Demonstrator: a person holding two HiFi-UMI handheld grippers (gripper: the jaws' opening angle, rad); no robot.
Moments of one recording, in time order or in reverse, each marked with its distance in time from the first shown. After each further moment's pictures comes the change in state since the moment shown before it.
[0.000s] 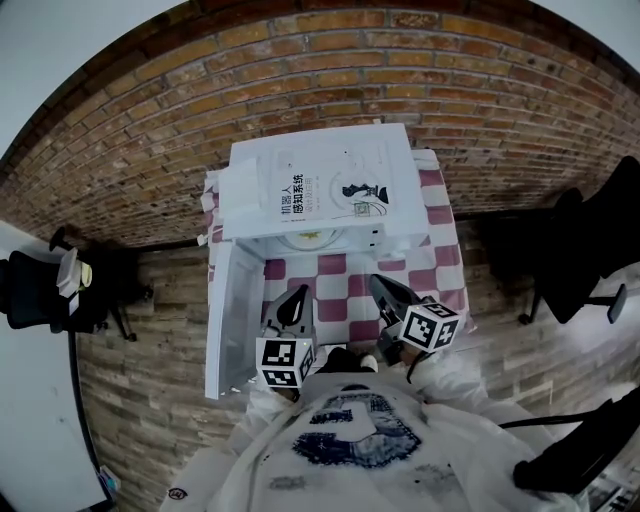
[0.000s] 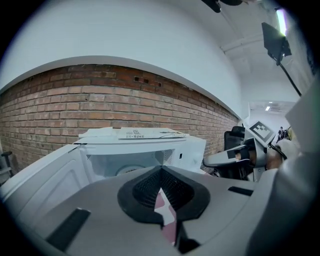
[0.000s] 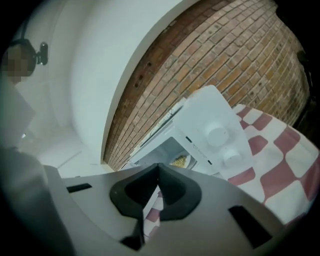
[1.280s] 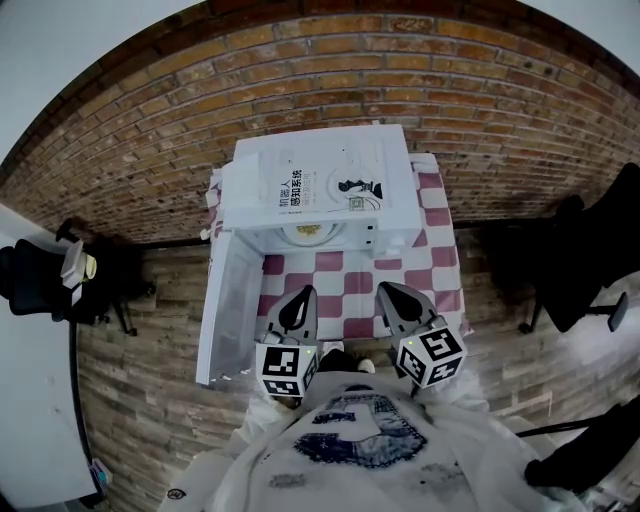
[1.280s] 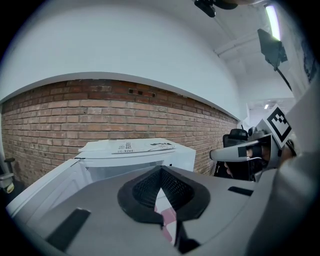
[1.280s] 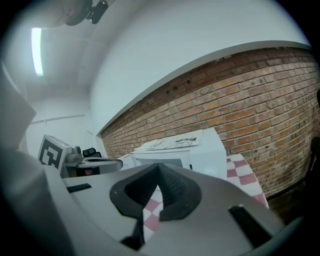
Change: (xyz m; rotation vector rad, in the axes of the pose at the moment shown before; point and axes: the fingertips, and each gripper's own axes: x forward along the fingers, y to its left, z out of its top) left arm -0.029 -0.044 0.029 0.037 -0.070 0.022; right arm -0.066 0.050 0.024 -0.513 -0.030 -0.083
